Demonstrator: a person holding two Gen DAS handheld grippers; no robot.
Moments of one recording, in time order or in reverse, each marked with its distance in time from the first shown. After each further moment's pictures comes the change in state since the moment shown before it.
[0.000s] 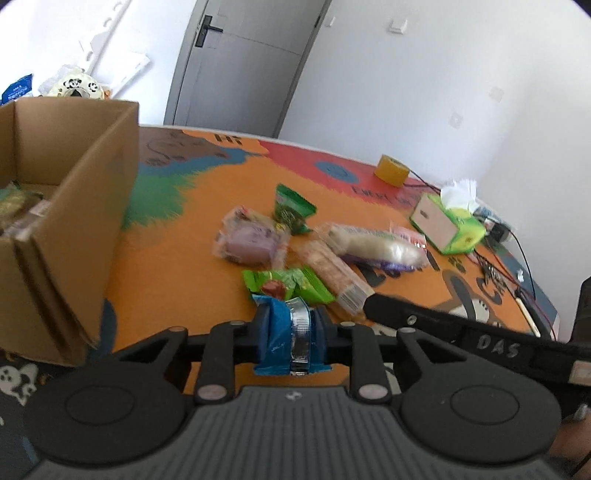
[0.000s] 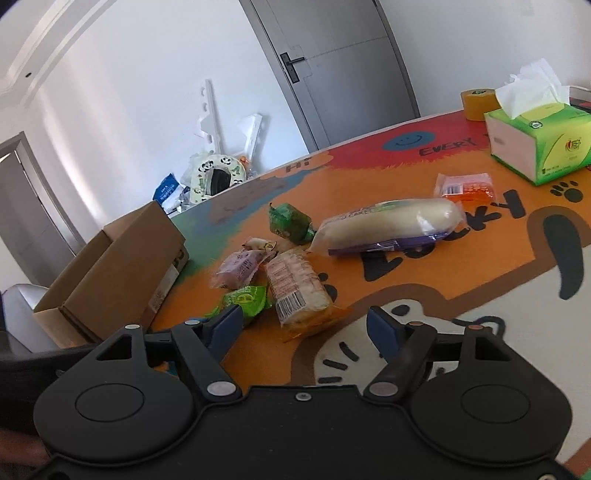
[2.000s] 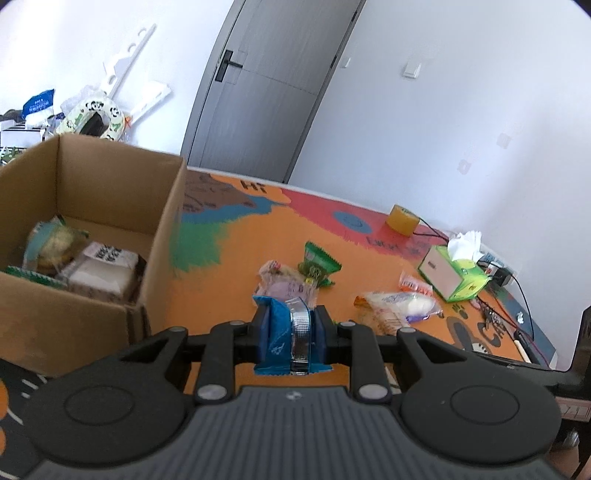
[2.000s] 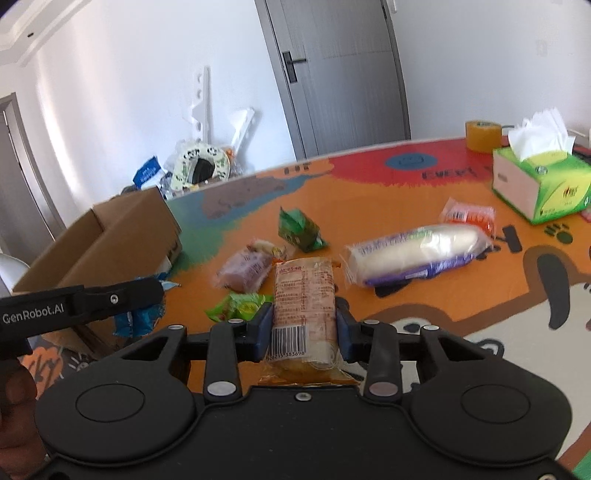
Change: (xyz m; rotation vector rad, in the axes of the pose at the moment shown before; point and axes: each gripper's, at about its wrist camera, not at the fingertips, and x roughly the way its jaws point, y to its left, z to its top) left arm -0.040 0.024 0.017 -0.045 -0.124 0.017; right arm -0.007 0.042 0.009 -0.110 -0.013 -0.106
